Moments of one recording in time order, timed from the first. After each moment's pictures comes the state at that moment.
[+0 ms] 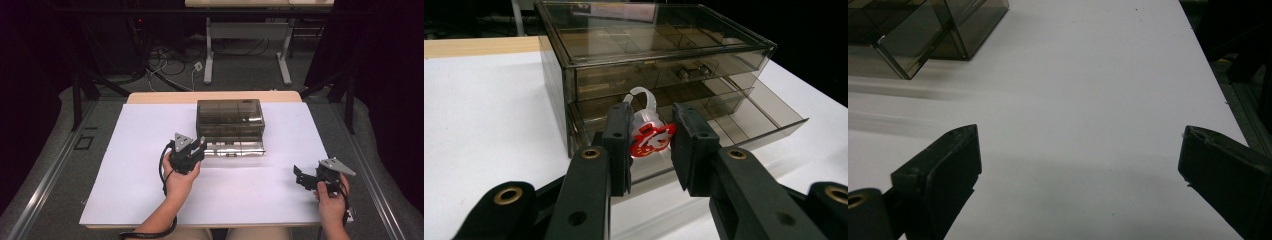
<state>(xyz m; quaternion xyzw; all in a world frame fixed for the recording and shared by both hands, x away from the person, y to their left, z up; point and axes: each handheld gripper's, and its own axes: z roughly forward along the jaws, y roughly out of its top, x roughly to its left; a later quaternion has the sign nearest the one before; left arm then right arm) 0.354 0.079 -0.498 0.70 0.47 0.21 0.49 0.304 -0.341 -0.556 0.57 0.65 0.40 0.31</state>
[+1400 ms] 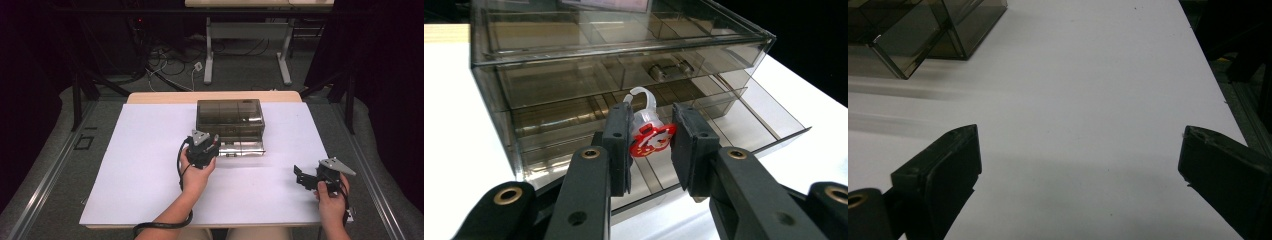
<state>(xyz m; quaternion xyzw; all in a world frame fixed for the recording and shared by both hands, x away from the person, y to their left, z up) 0.375 0.036 -0.513 0.71 0.47 0.19 0.49 0.305 -0.342 -0.557 0.57 0.64 0.40 0.31</state>
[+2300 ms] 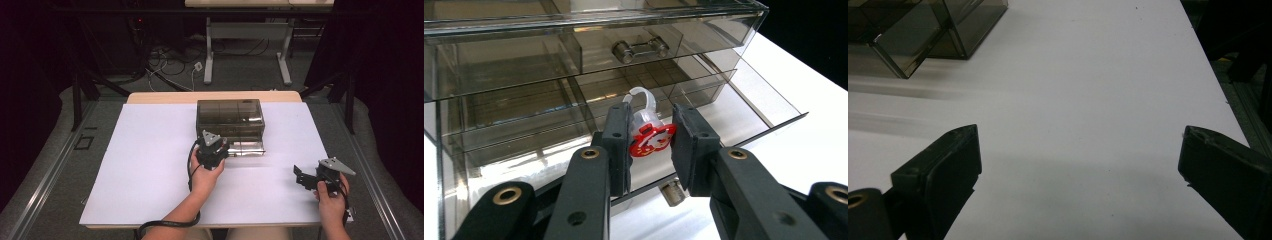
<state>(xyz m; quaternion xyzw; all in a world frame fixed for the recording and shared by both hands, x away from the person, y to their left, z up) 0.379 0.010 -0.524 0.73 0.47 0.18 0.47 0.306 -0.341 -0.557 0.57 0.64 0.40 0.31</state>
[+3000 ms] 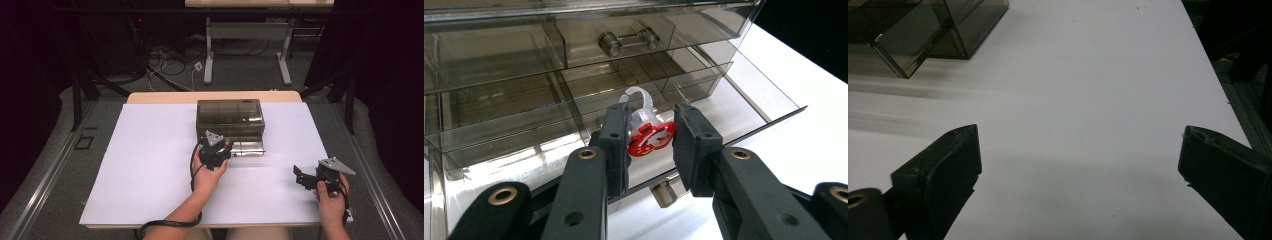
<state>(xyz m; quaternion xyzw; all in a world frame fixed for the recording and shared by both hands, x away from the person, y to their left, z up) 0.382 0.005 -0.527 0.74 0.46 0.17 0.46 0.306 -0.341 -0.557 0.57 0.64 0.40 0.31</state>
